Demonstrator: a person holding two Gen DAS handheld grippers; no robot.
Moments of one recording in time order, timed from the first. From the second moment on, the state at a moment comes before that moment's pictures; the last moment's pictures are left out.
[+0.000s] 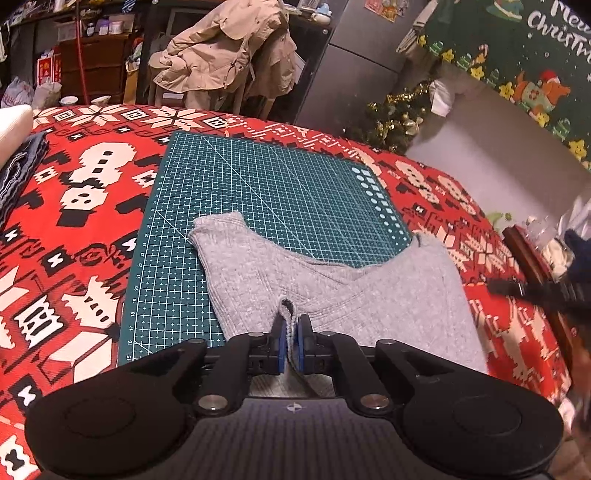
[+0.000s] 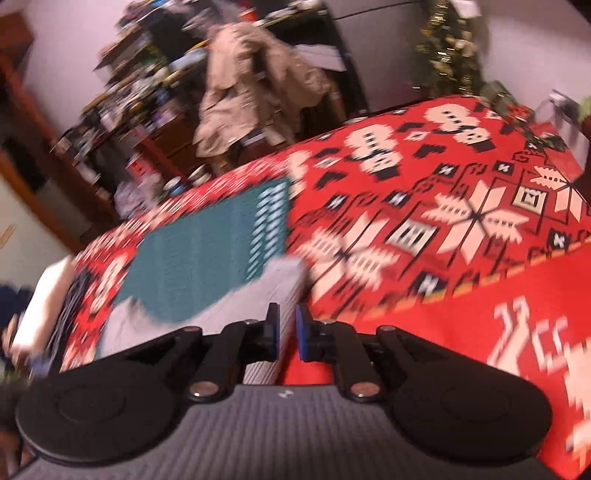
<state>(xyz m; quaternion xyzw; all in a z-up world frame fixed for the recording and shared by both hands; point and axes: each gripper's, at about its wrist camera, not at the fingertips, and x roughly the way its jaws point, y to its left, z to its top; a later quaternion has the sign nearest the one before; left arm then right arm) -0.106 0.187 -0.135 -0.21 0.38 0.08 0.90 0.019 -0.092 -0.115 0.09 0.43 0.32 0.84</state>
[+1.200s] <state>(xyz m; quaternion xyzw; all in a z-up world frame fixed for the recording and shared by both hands) -0.181 0.124 -0.118 -0.12 0.35 -0.03 0.93 -0.099 -0.014 -0.104 0.06 0.47 0.45 0.76</state>
